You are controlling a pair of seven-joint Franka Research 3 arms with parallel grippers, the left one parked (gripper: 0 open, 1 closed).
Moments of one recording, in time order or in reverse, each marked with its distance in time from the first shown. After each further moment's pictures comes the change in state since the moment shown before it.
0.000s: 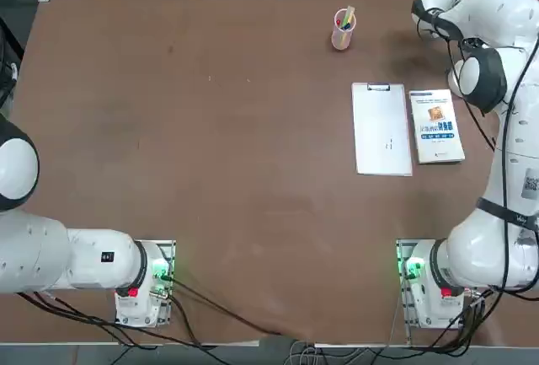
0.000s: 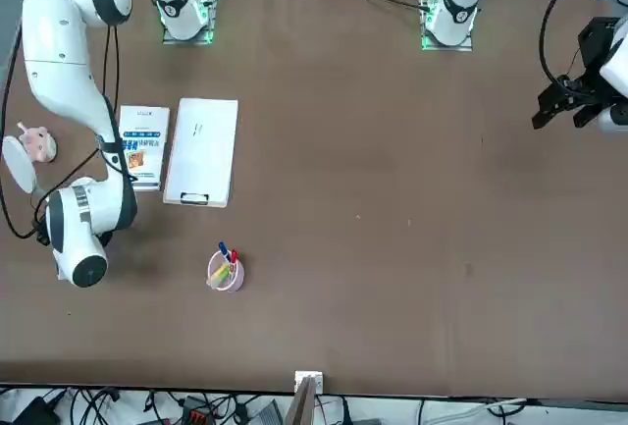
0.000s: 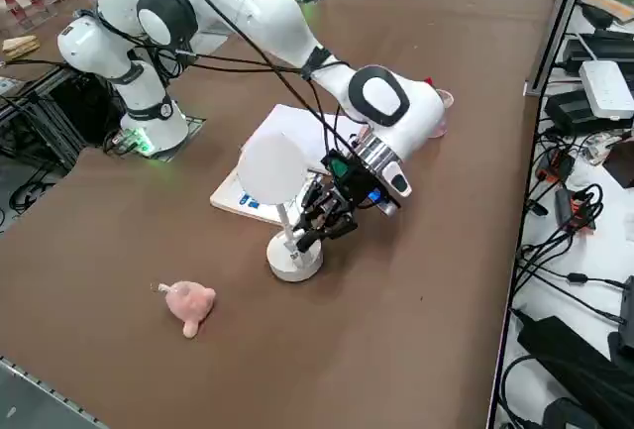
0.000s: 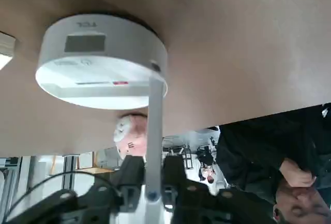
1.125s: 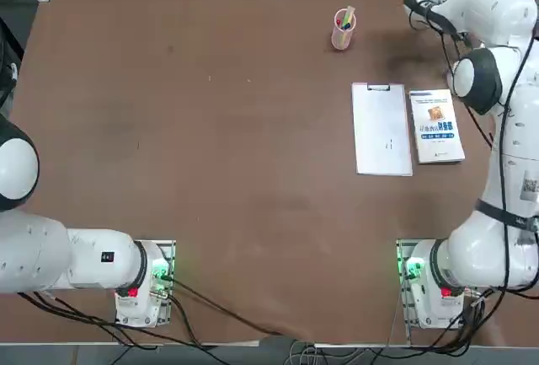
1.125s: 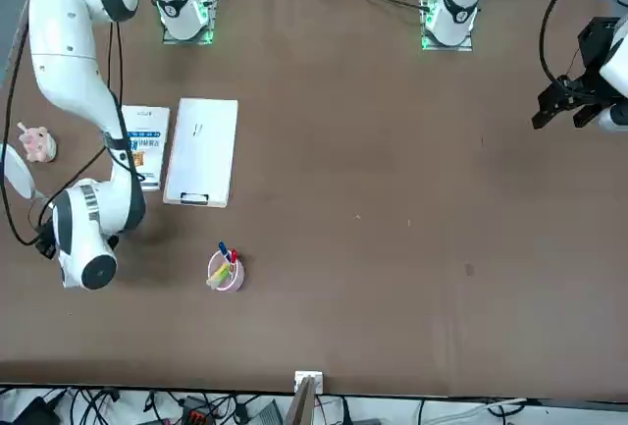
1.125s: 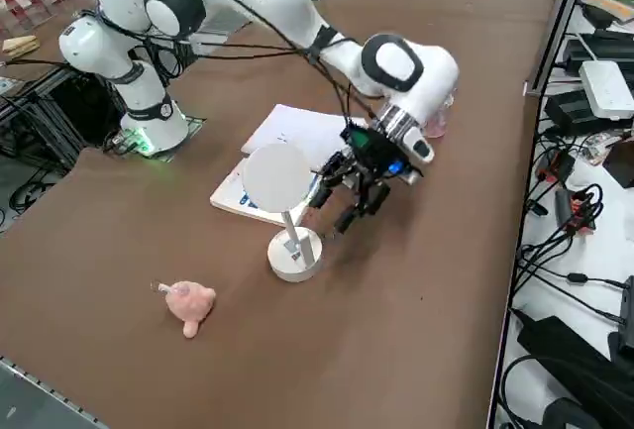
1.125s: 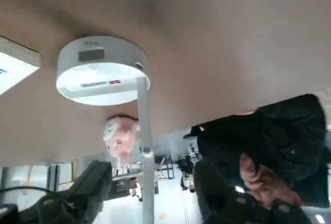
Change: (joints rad) arm 0.101 -0.049 0.010 0.059 -0.007 0.003 -0.008
